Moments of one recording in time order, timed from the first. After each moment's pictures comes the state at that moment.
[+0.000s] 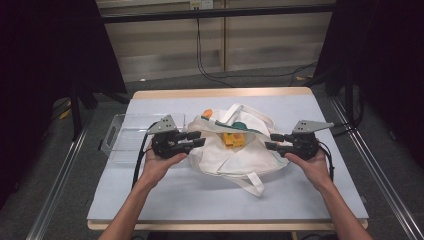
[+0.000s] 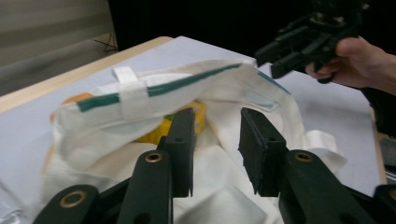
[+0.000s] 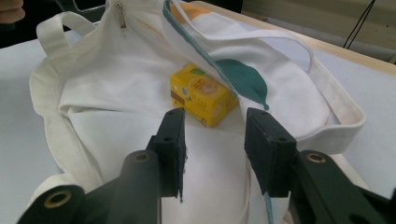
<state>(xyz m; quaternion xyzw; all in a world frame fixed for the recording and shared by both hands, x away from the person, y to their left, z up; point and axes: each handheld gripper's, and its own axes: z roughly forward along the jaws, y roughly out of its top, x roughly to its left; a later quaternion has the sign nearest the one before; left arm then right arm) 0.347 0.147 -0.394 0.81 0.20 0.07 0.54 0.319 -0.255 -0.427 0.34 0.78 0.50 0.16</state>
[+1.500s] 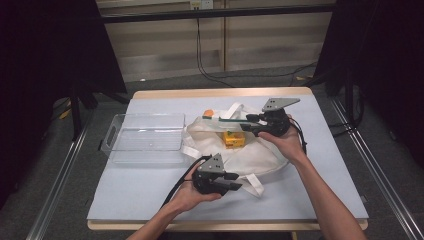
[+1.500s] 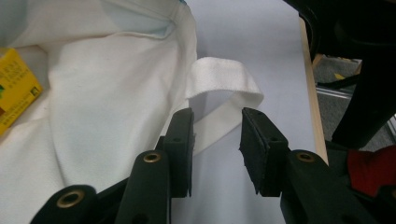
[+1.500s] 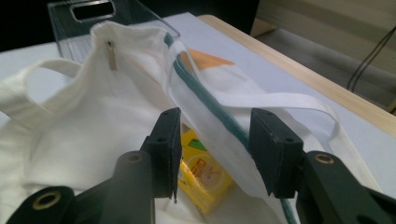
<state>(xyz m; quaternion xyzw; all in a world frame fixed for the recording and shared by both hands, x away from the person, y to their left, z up) 0.289 0.059 -0.453 0.88 0.08 -0.01 0.48 0.383 -0.195 -0.400 0.29 0.80 0.49 0.16</state>
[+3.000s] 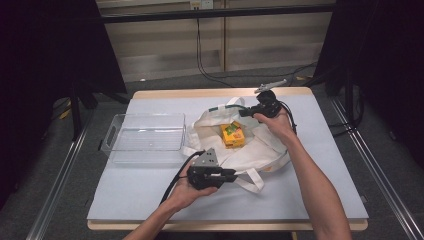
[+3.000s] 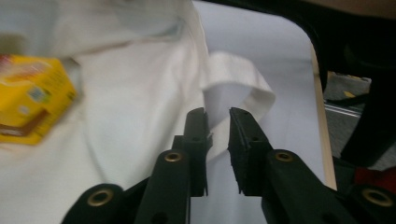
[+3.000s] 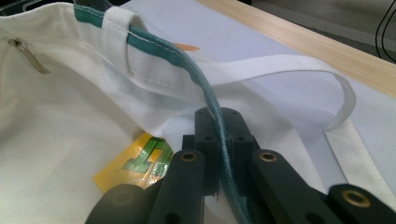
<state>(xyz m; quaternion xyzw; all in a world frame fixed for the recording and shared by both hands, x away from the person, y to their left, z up) 0.297 0.076 -0.435 0.85 0.11 0.01 0.51 0.464 -0.197 -0.420 0.35 0.81 0.46 0.09</state>
